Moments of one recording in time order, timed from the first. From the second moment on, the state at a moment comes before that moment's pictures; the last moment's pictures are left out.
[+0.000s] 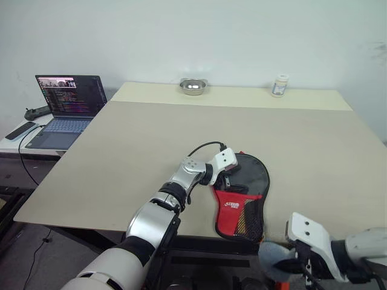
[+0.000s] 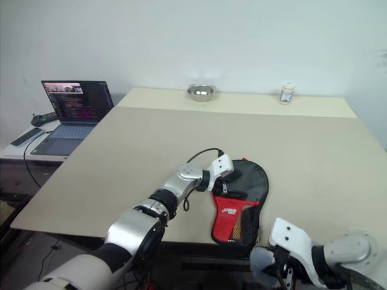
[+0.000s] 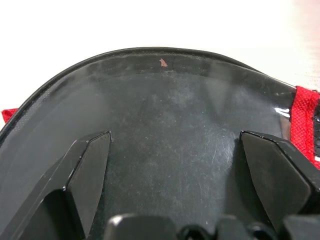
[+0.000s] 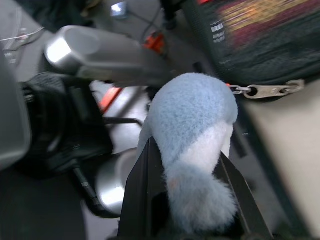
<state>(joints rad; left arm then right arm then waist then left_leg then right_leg) -1.06 0.03 -0.17 1.27 0.16 -0.26 -1.03 0.16 -1.12 -0.11 -1.00 0.85 1.18 0.69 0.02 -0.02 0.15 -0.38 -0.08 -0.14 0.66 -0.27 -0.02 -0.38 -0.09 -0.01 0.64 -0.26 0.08</state>
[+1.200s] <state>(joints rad) -1.03 0.04 -0.08 1.19 0.04 -0.25 -1.26 -0.11 -1.14 -0.02 -0.77 1.09 0.97 0.44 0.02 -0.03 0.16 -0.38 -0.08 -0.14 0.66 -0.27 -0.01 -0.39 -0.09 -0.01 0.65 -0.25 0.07</state>
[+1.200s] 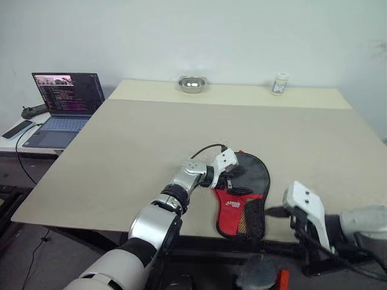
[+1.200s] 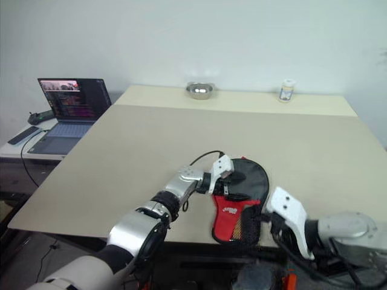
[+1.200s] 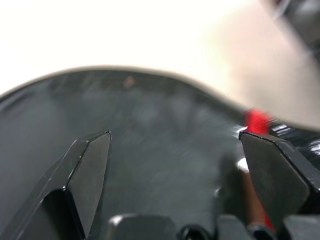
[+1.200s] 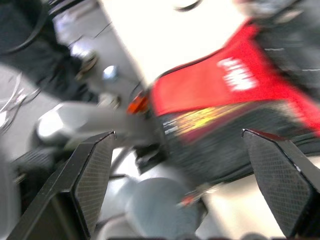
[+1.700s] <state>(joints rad) -0.54 0.49 0.09 0.33 -0.20 0.16 -1.19 -0.32 -0.85 0.04 -0.08 0.53 0.49 0.70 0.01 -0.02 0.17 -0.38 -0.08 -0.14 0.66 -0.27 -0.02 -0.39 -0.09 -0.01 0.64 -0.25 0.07</state>
